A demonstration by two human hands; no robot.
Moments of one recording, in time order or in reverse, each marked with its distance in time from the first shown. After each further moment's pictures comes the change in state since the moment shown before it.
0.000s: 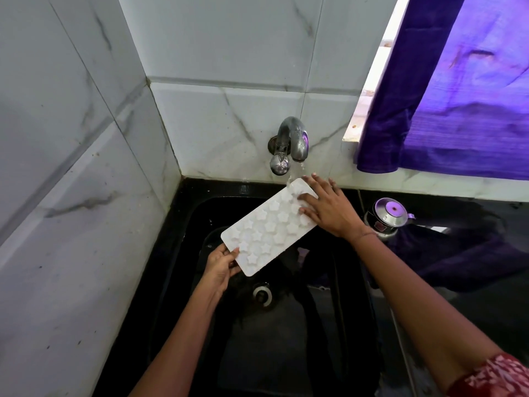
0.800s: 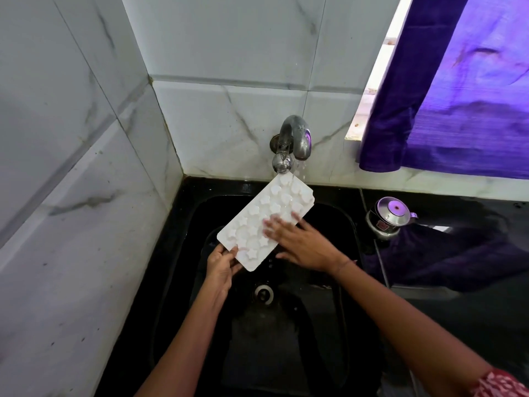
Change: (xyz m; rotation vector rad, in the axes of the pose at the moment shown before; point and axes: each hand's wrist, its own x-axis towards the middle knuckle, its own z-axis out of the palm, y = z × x) left_hand 0.001 -0.006 0.001 -0.110 0.085 0.025; right_hand -0.025 -0.063 0.047 -0.122 0.007 -0.418
